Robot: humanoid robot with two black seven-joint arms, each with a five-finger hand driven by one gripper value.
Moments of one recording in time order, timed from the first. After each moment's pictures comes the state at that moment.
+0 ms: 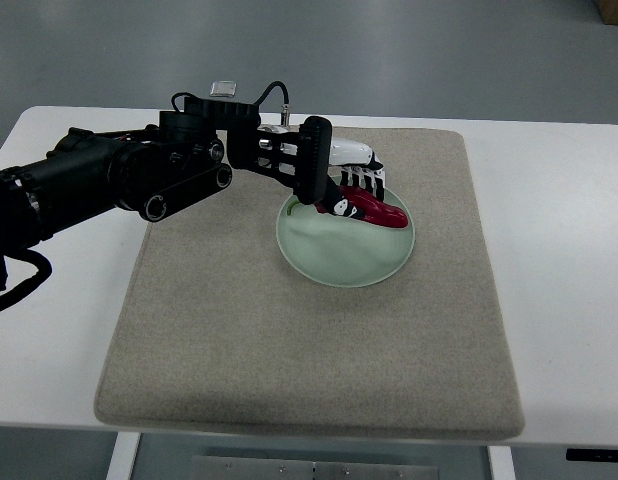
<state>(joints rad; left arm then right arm) -1.31 0.12 0.02 -0.69 1.20 -0.24 -0.37 0.03 0.00 0.07 0.14 -0.17 0.18 0.09</state>
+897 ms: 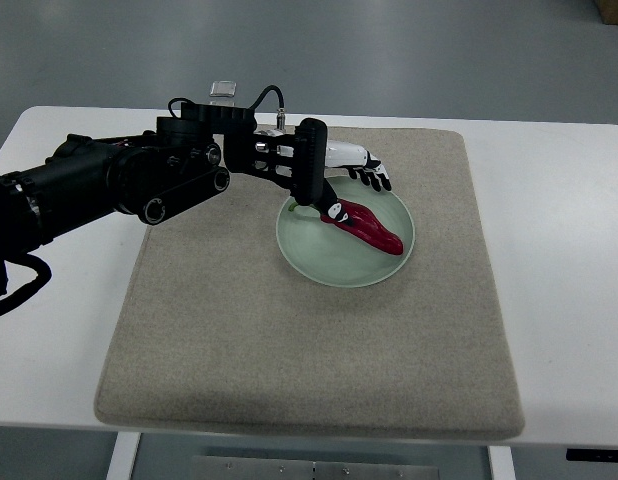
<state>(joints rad) -1.29 0.12 0.01 -0.67 1.19 -0.24 -0.37 0.03 0.00 0.07 0.14 -0.17 0.18 0.09</state>
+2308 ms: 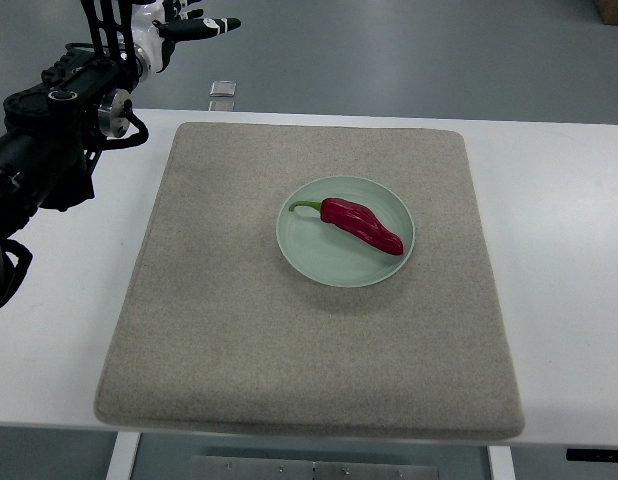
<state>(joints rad) -1.29 0.09 0.01 -0.12 -0.27 -0.08 -0.18 0.03 0.00 0.07 0.14 -0.17 0.18 0.09</state>
